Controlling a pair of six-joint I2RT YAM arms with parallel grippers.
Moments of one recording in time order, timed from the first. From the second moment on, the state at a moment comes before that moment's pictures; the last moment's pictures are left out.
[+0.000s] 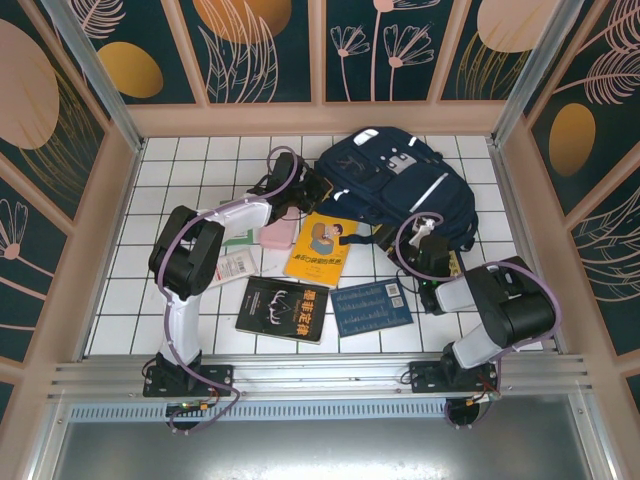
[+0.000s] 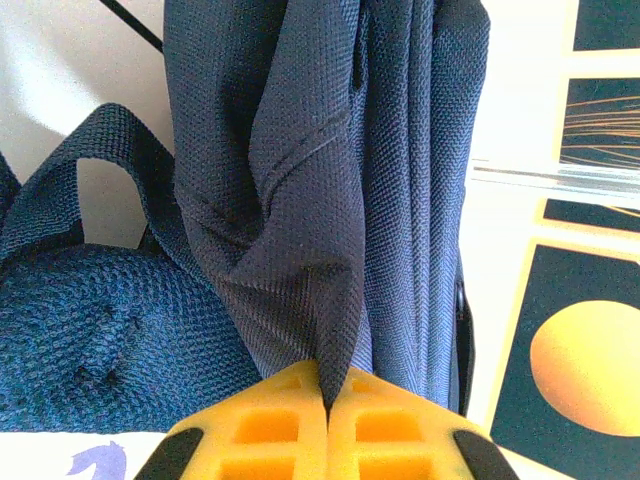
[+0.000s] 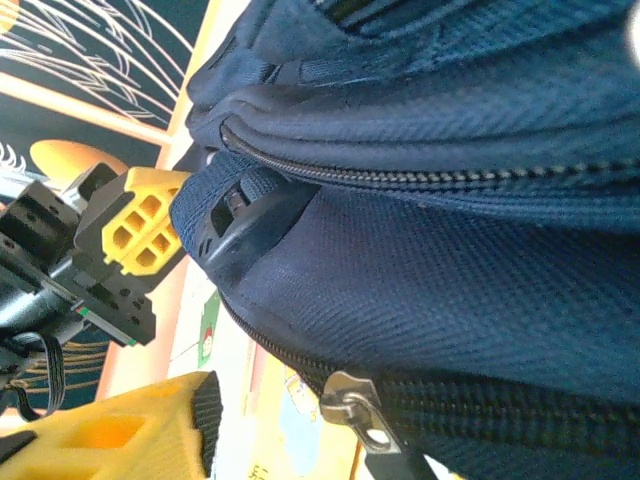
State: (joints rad) left arm -0.53 2.05 1.40 0.08 0.31 -1.36; right arm 0.32 1.54 0.26 1.02 -0.28 1.03
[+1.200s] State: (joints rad) left arm -0.50 2.05 1.39 0.06 0.28 -1.31; right arm 0.29 1.29 0.20 0.68 -0.25 0.88
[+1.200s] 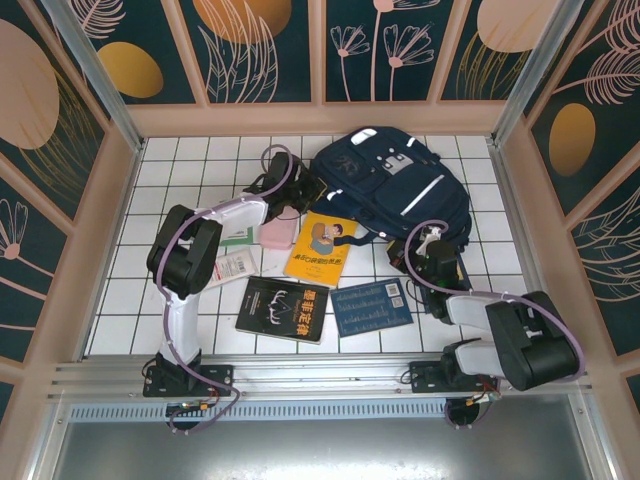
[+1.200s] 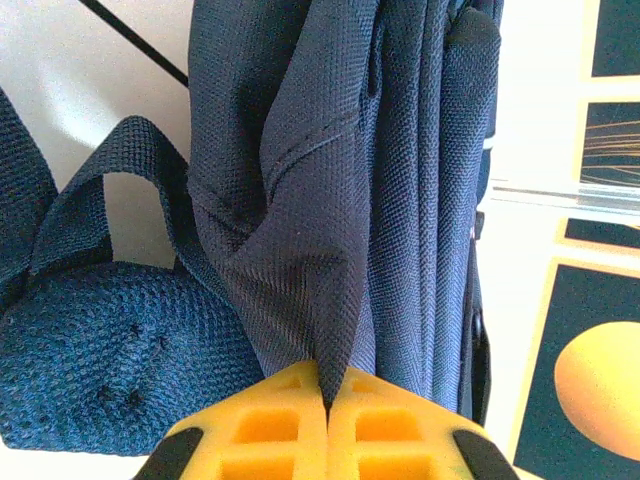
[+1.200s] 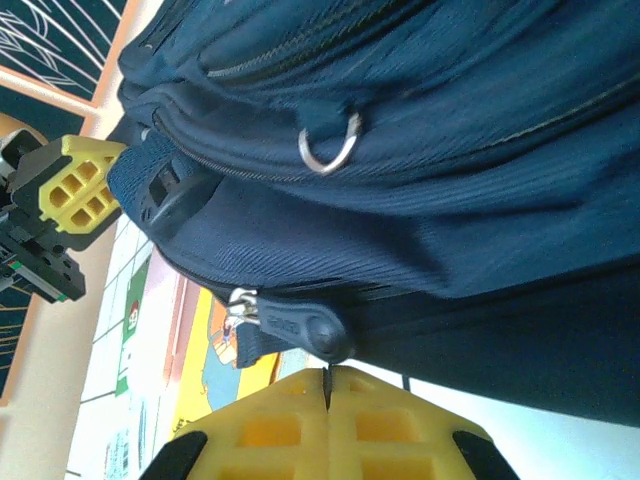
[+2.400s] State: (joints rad) left arm -0.49 2.05 1.39 0.04 0.28 -1.26; right arm 0.22 1.18 0.32 0.40 -0.43 0.77
